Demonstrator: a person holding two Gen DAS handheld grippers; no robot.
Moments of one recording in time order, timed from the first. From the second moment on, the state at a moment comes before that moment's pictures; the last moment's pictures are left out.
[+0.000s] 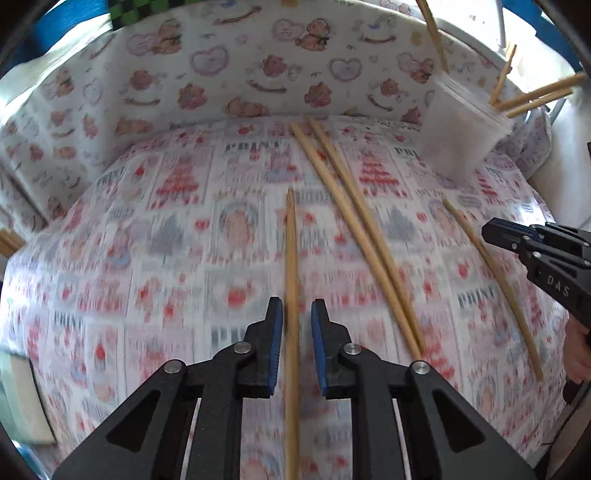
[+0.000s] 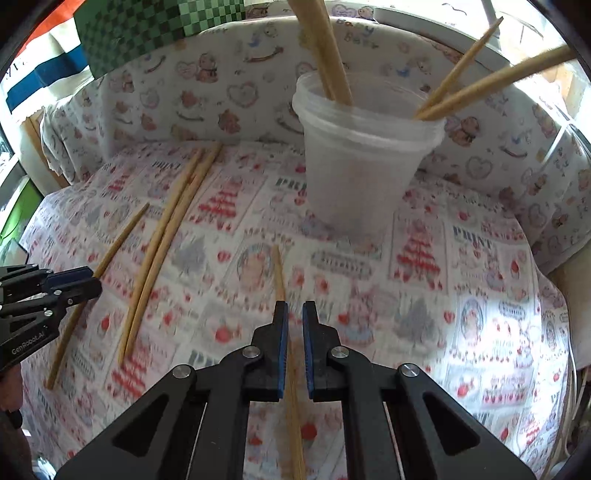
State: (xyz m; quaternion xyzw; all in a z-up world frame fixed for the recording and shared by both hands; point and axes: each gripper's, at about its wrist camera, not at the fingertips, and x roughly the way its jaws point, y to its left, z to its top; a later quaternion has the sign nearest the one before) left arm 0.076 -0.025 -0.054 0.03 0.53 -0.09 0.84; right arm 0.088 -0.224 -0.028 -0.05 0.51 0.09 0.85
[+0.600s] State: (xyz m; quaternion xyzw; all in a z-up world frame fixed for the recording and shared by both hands) left arm 0.105 -0.008 0.015 -0.02 0.47 -0.08 0.88; right arm 0.111 -0.201 -0.047 -0.09 0.53 0.12 0.83
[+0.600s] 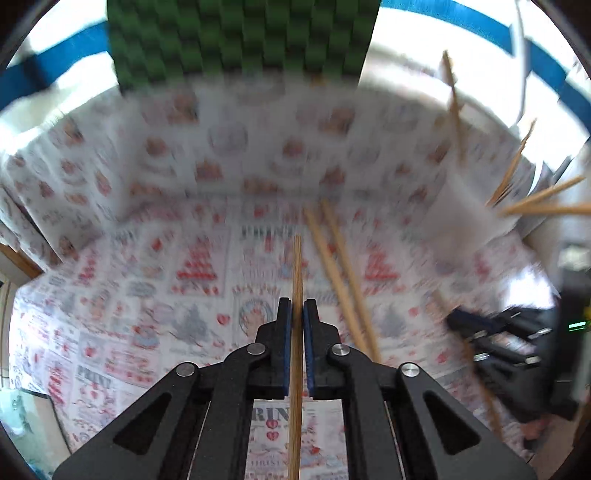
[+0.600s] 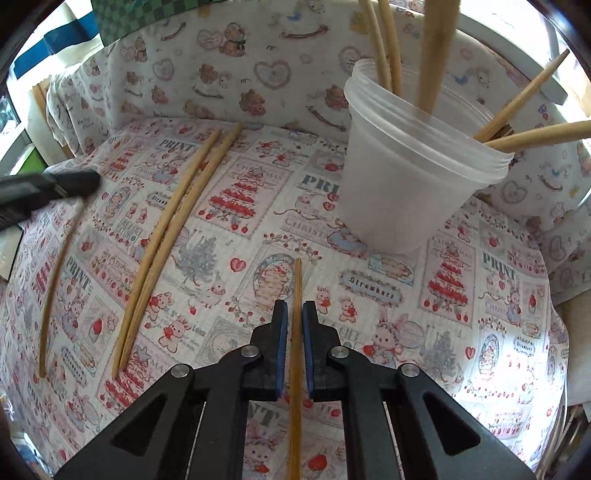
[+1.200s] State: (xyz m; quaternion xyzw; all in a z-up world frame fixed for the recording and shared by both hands) left arm 0.027 -0.025 0.148 -0.01 0.28 -0.11 0.95; right arm 0.015 -0.256 0.111 0.00 0.32 0.09 0.94
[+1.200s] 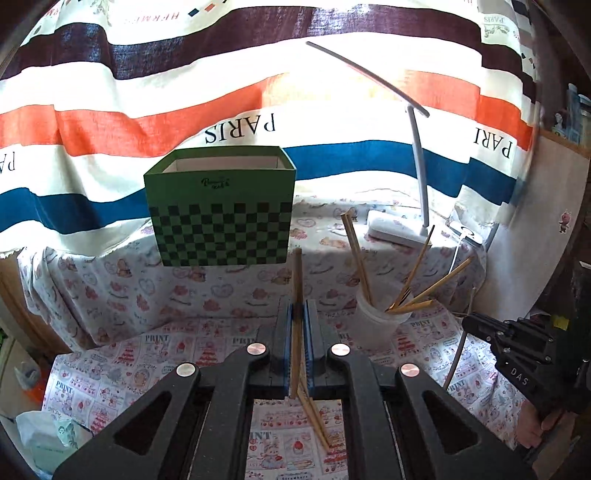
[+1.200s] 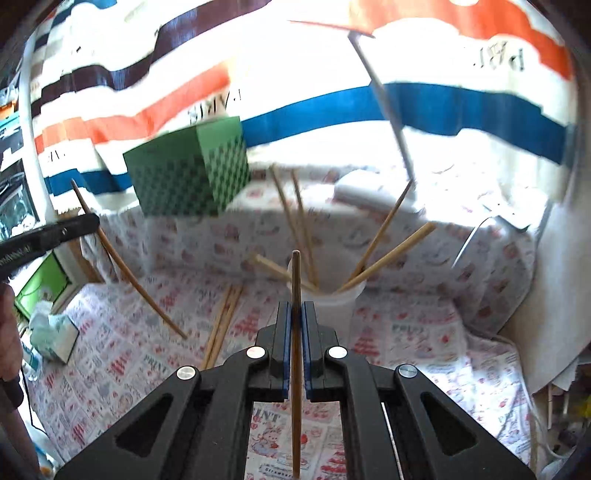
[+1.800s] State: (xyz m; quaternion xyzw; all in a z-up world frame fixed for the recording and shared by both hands) left arm 0.048 -0.085 0.191 -0.04 0.21 -0.18 0.96; right arm 0.016 -0.277 0.218 0.03 0.14 0.07 0.99
